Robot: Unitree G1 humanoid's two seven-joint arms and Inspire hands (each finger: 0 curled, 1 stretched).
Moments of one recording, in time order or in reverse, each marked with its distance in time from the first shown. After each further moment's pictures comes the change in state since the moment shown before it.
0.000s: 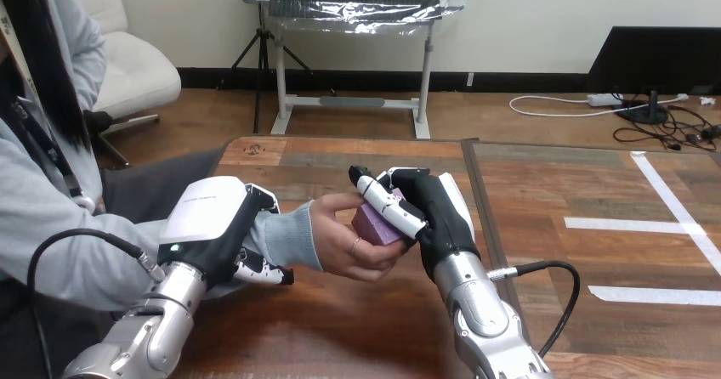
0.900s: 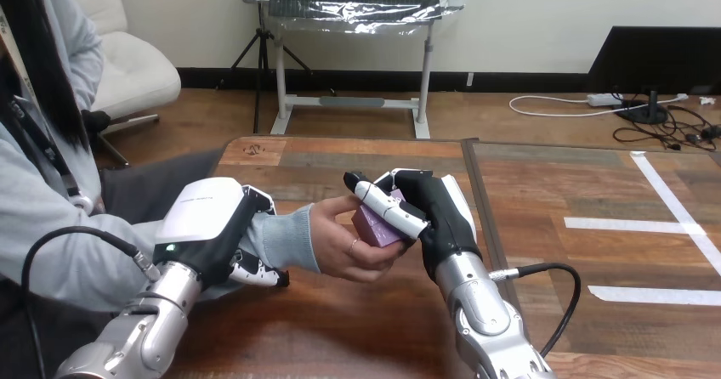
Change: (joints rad) left arm 0.000 0.016 -0.001 -0.001 0.002 -0.007 -0.022; right arm 0.000 -0.001 -0.007 -0.008 0.020 0.027 0.004
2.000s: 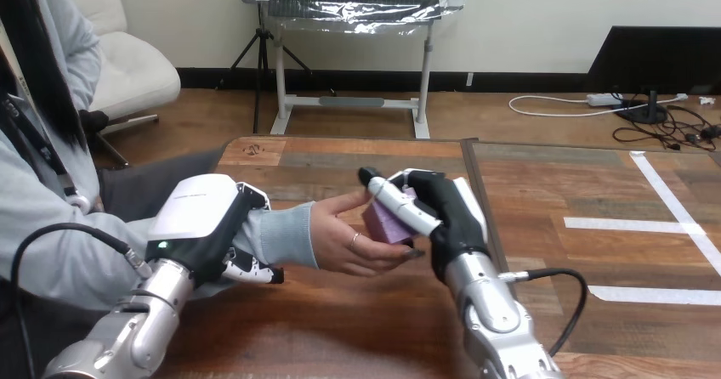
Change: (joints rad) left arm 0.002 0.031 0.000 -0.012 0.000 -0.024 -0.002; right arm 0.000 -0.018 -0.047 -0.004 0.060 0.023 0.034
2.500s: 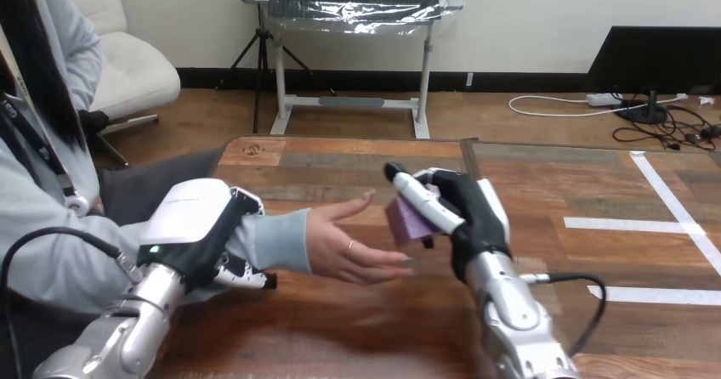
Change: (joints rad) left arm 0.015 0.026 0.000 -0.001 0.000 -0.026 0.000; right arm 0.001 -0.036 -0.041 -0.002 0.039 0.017 0.008
